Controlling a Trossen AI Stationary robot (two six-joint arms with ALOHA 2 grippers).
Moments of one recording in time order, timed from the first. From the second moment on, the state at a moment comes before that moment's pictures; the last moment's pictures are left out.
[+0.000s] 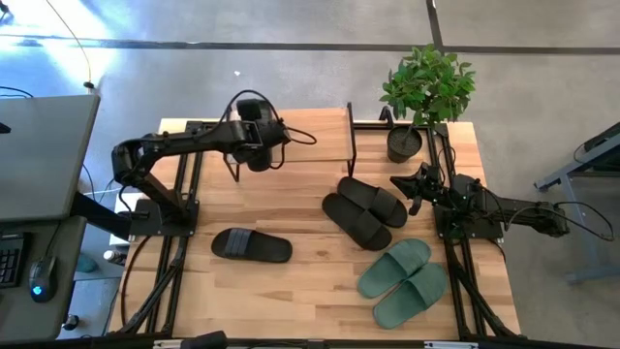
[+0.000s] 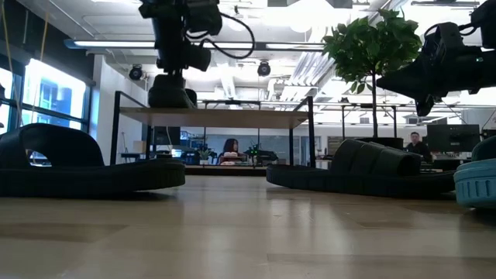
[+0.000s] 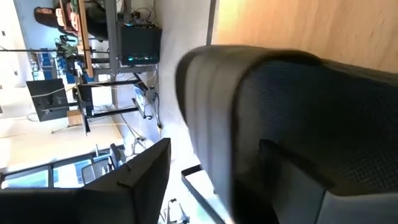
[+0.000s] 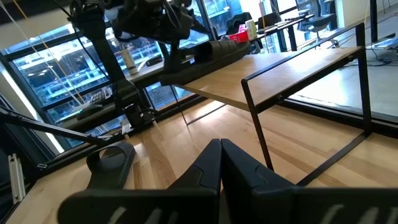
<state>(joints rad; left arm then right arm) 0.48 1.57 1.29 -0.90 -0.95 0.41 -0.16 0.05 0.01 0.03 0.19 0.33</state>
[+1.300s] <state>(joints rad) 0.08 1.58 2.11 -1.22 0.37 -0.53 -0.16 0.05 0.01 0.03 0.18 0.34</state>
